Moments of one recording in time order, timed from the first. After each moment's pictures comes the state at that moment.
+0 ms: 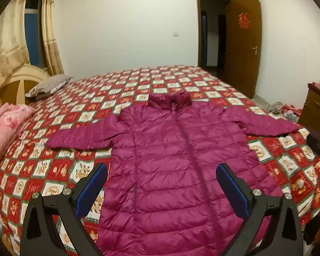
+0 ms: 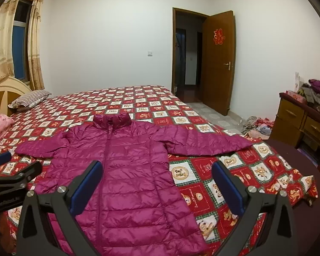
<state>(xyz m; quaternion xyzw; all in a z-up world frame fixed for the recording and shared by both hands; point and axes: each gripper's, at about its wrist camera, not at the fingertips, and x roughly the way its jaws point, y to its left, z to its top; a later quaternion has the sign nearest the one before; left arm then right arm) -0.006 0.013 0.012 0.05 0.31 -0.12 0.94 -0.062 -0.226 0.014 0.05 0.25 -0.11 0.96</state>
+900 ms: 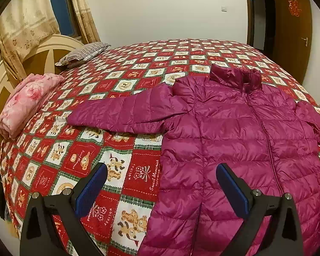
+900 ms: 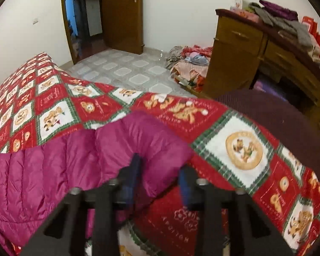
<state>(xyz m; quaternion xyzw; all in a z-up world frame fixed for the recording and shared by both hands) 0.121 0.069 -0.058 0.05 0.39 0.03 0.92 0.147 -0.568 -0.111 0.17 0.39 -0.37 0.83</state>
